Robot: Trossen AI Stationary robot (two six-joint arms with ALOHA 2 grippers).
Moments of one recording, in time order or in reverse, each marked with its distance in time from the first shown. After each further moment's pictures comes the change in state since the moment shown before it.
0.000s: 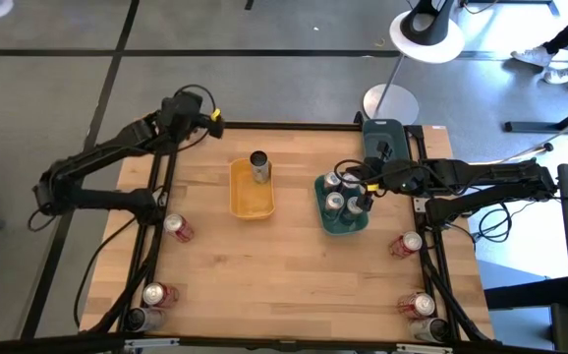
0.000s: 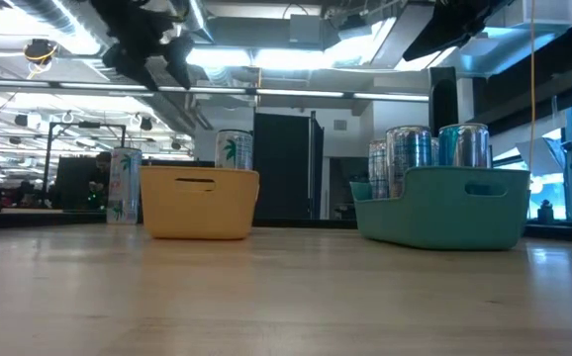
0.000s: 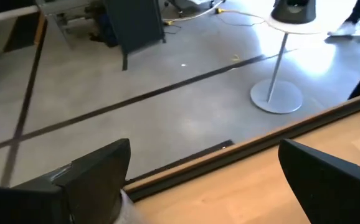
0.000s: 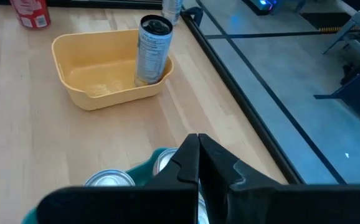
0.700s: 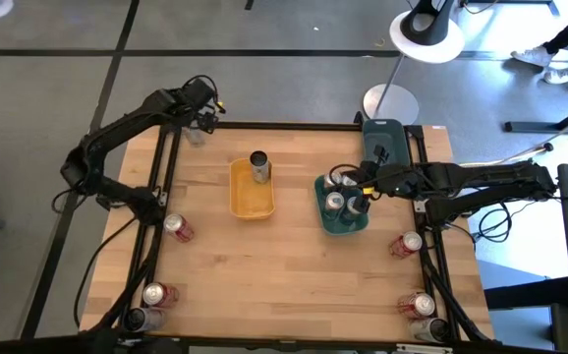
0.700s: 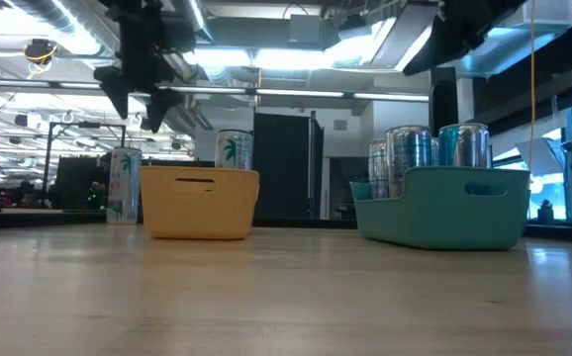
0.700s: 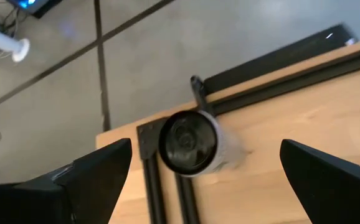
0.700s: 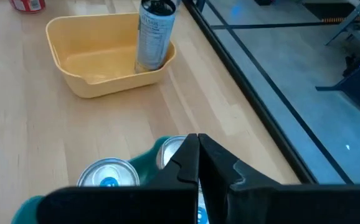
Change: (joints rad) left arm 0.226 0.332 0.244 -0.507 -0.013 -0.054; right arm 0.000 0.014 -0.058 0.034 0.000 0.020
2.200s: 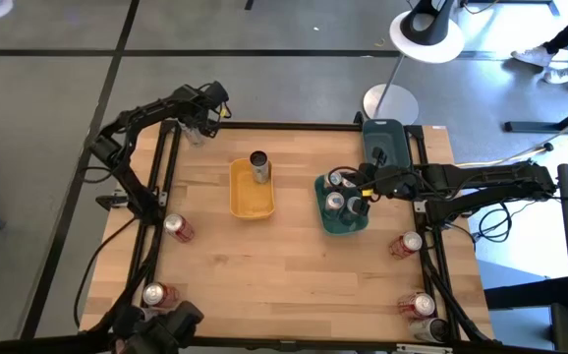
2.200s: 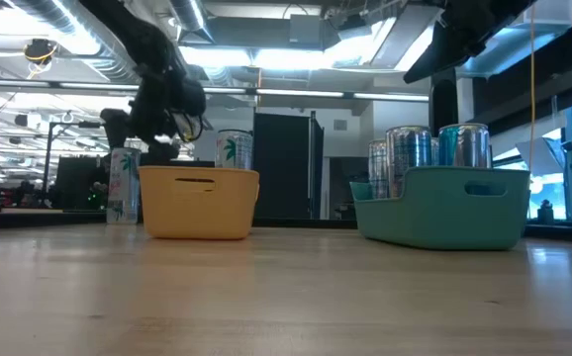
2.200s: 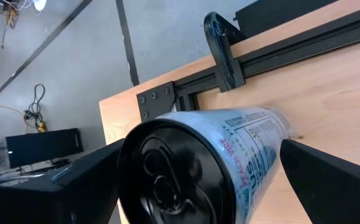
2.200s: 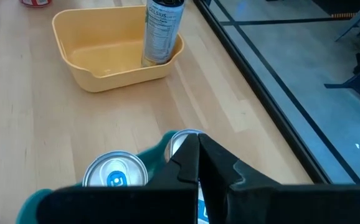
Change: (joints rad) left arm 0.116 0.309 0.000 0.002 -0.019 0.009; right arm 0.000 0.000 -0.031 0.020 -0.027 0.010
